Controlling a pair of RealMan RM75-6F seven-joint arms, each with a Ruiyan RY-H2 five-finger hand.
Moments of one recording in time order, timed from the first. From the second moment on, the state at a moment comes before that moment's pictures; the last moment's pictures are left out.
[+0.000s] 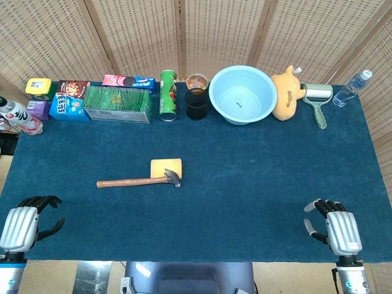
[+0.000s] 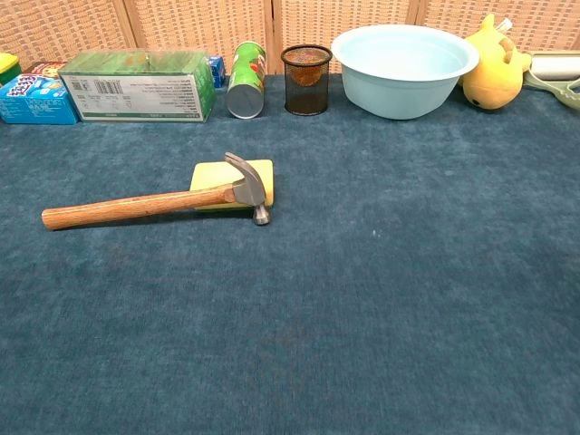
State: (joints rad) left arm -0.04 -1.23 0.00 -1.70 1.54 1.52 0.05; right arm 0.05 -1.32 0.04 -1.56 -1.59 1.54 0.00
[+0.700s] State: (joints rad) left arm -0.22 -1.17 -0.04 -1.73 1.50 1.23 0.06; right arm 0.01 -1.32 0.02 -1.53 -1.59 1.60 0.06
